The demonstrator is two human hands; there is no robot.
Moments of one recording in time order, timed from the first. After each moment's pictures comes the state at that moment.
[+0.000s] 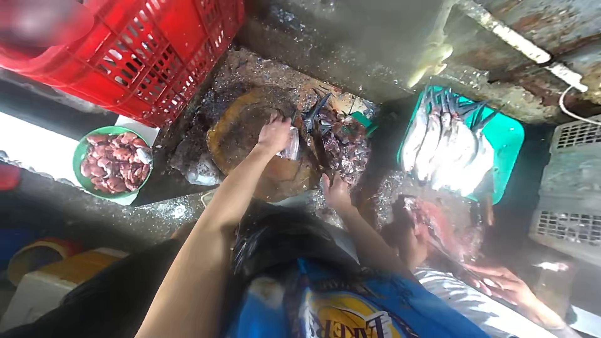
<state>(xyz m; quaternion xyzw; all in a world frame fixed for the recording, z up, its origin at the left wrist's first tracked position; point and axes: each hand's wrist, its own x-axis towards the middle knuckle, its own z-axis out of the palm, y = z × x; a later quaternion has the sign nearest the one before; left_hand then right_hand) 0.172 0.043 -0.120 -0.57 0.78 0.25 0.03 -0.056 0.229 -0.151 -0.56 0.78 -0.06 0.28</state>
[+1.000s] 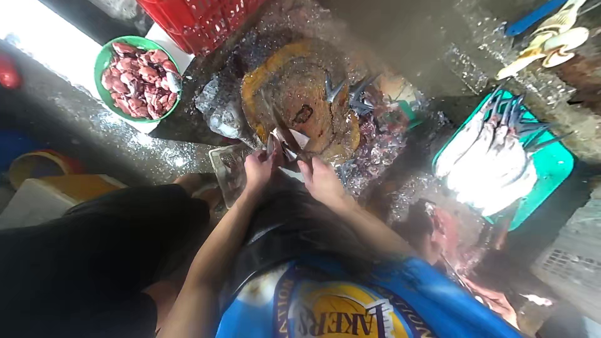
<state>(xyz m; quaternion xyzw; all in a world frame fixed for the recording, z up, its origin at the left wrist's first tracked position) 0.272 0.277 -0.155 -0.78 0.31 0.47 -0.28 0.073 0.255 -0.073 -0.74 0.59 -0.01 0.31</state>
